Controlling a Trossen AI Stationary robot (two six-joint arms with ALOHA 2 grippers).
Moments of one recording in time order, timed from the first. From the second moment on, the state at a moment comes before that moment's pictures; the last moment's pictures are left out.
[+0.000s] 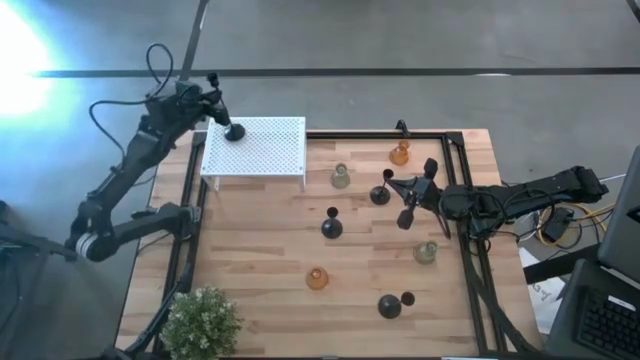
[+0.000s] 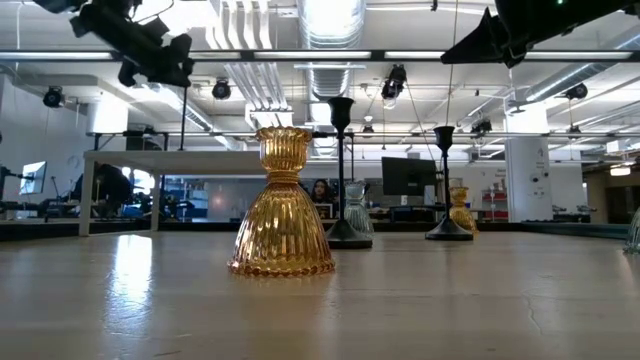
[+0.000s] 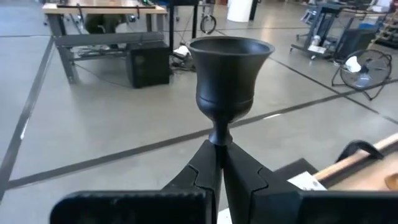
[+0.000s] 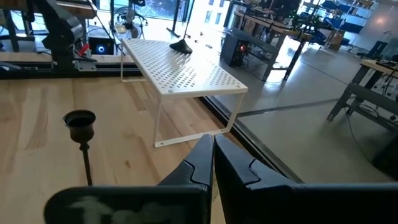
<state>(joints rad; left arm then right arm) 1.14 0.87 0.88 -0.18 0.05 -0.05 0.18 0.81 0.54 0.01 0.70 0.00</state>
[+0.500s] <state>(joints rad) 1.11 0.86 0.87 -0.13 -0.03 0.00 0.18 0.81 0.49 0.00 0.70 0.05</state>
